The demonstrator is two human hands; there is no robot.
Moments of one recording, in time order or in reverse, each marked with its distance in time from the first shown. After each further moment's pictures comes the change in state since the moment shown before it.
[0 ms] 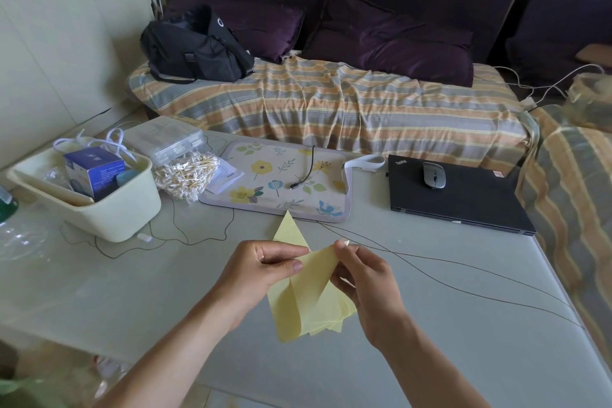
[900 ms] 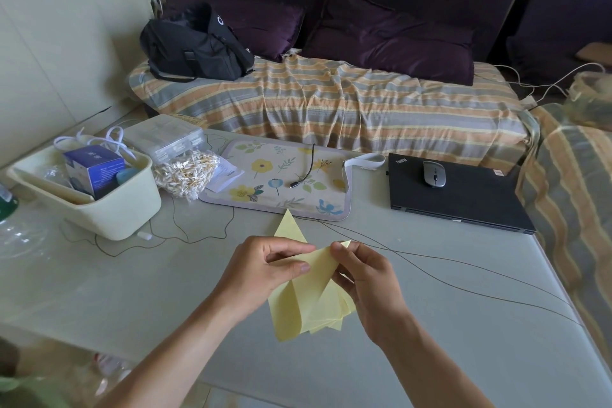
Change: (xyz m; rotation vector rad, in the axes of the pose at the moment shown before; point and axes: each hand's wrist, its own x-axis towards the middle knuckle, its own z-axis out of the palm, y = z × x) left_hand 0.000 0.000 0.003 0.082 -0.022 0.111; right_hand -0.001 -0.003 -0.001 0.057 -0.065 -0.016
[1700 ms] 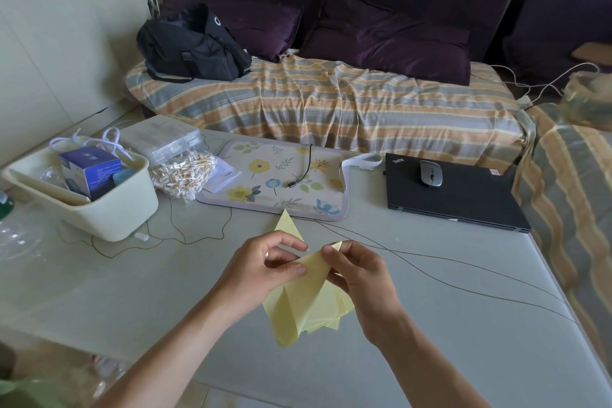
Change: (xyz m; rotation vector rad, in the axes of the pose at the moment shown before) left_hand 0.001 0.000 -0.002 0.090 -0.046 -0.012; right_hand -0.005 -0.002 0.002 -0.098 -0.035 -0.059
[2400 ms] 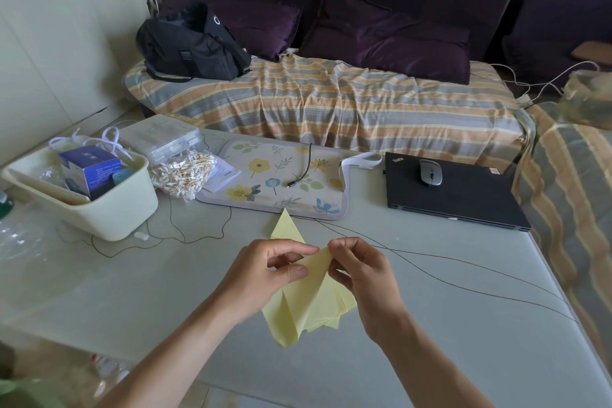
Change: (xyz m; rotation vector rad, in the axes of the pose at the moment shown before) left_hand 0.003 -0.008 0.006 0.038 -0.023 0.106; right_hand 0.003 0.002 -0.003 -0.012 0.054 -0.030
